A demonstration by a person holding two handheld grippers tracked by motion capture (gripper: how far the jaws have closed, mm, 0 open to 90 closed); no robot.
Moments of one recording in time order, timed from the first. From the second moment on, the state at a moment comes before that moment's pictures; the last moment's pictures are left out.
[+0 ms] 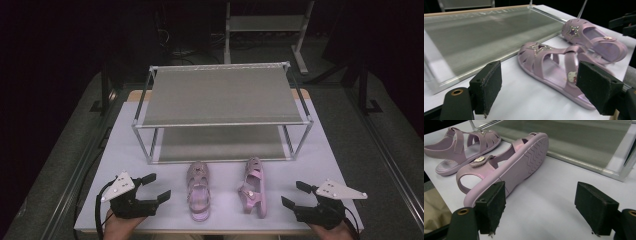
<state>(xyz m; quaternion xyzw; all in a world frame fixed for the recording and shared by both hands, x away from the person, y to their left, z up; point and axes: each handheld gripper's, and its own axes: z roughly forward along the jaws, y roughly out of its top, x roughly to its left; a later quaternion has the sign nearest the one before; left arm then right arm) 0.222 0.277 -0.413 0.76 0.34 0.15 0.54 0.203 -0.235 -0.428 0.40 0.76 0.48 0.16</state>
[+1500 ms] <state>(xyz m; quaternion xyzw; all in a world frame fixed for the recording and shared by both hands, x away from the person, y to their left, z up) 0.222 0.213 -0.413 0.79 0.32 0.13 0.50 0.204 -0.234 -0.427 0.40 0.76 0.48 0.16</state>
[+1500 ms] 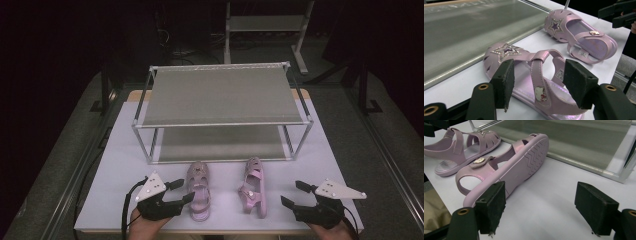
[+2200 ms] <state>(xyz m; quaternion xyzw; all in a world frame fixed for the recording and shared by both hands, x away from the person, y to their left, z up) 0.217 0.197 -0.422 0.80 0.36 0.13 0.45 0.203 -0.233 -0.427 0.40 0.76 0.48 0.17</state>
